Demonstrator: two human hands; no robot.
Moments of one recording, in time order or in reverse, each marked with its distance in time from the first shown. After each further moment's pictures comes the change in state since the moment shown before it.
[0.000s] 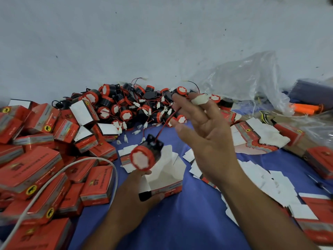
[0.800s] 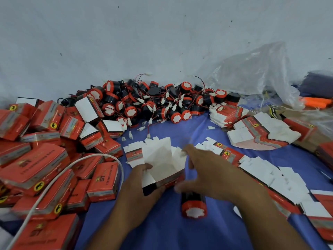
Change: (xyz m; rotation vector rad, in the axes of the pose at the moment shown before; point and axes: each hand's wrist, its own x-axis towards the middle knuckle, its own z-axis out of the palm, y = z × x) left_hand 0.000 -0.006 0.000 0.038 0.048 -0.041; right_hand -0.036 0.024 -0.029 -1.198 -0.541 0.461
